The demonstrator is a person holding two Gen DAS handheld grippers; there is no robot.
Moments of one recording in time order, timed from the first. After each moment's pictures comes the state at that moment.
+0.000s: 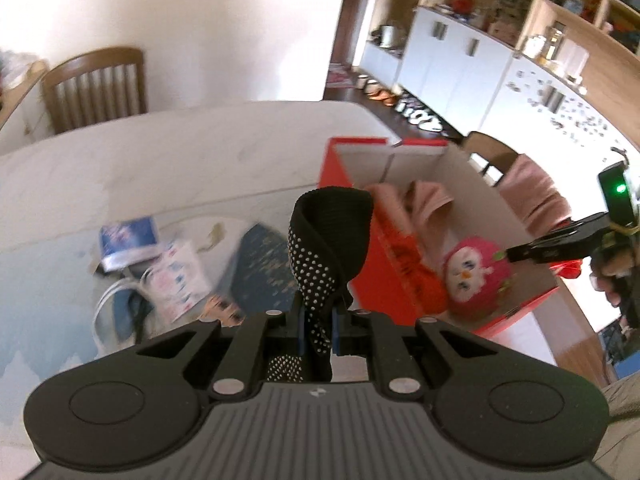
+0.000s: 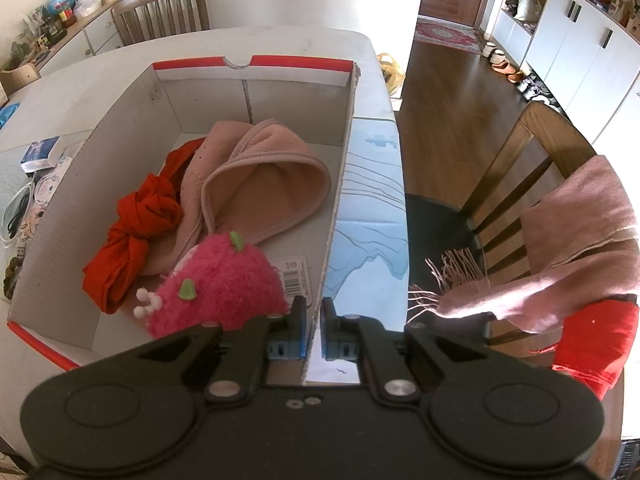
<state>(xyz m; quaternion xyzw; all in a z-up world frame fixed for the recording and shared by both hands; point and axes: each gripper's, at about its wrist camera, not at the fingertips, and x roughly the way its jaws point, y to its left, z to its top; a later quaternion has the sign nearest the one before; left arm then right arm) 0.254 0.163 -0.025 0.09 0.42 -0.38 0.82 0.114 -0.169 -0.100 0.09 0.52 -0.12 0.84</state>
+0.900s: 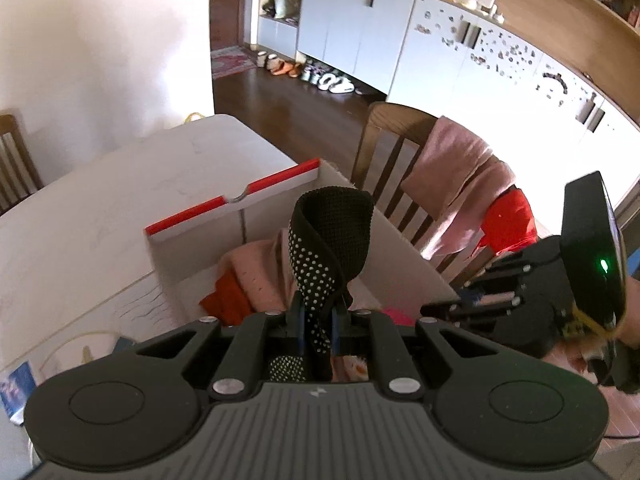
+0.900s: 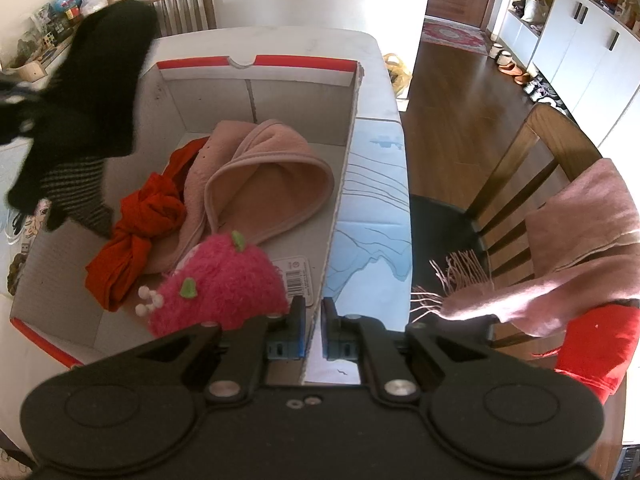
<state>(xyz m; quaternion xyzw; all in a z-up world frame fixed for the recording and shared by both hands) 0.261 -0.032 -0.017 0.18 0.41 -0.49 0.75 0.114 -0.171 -0.101 0.09 0.52 -0.11 0.84</state>
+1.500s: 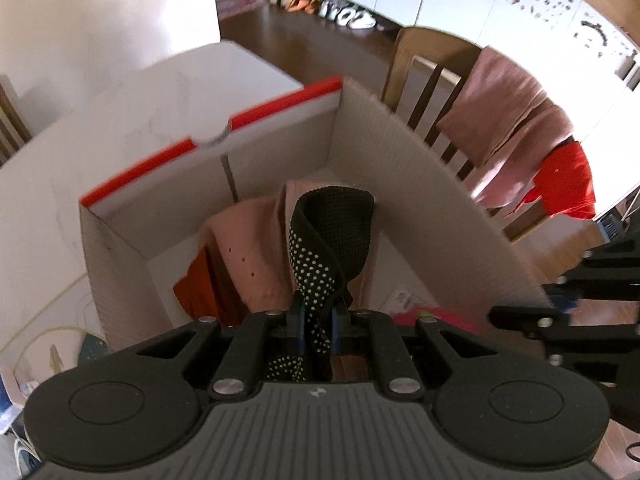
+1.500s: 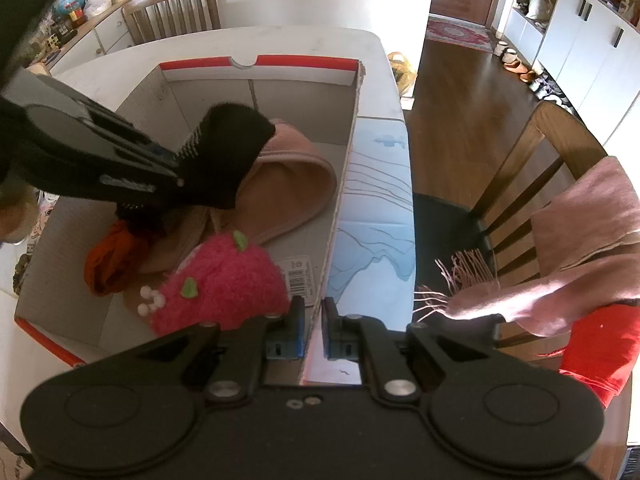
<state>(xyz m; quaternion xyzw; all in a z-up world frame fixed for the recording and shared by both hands) 0.288 -0.092 -0.100 0.24 0.48 -0.44 0.72 0.114 -0.175 -0.101 0.09 0.52 -0.10 0.84</state>
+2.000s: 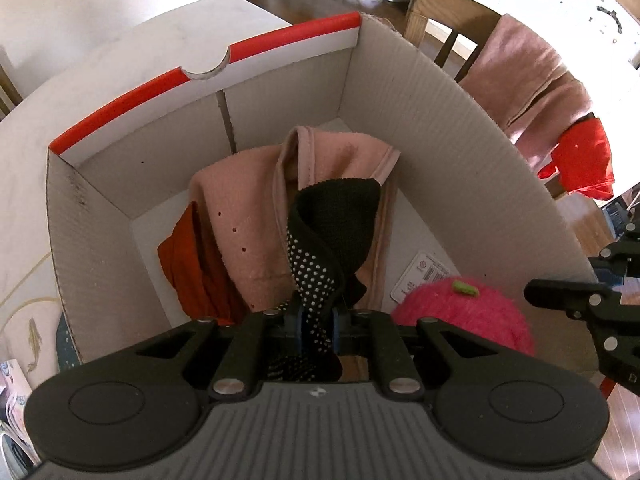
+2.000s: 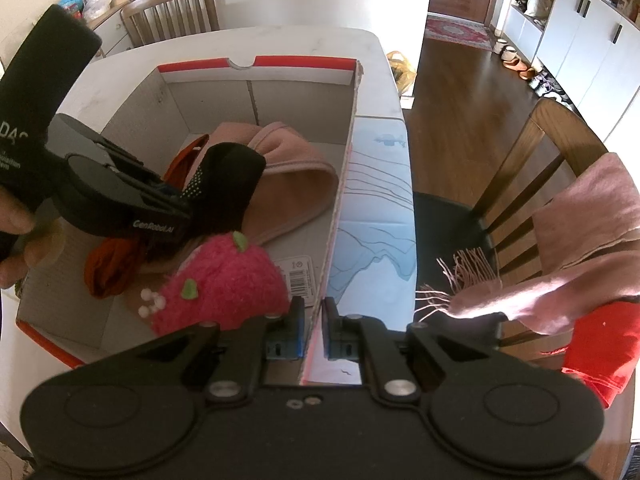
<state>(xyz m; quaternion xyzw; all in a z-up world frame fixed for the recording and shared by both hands) 0.292 -0.088 -0.131 0.25 0.52 -0.43 0.70 0.115 -0.177 -0.102 0.10 0.52 -0.10 0.84</state>
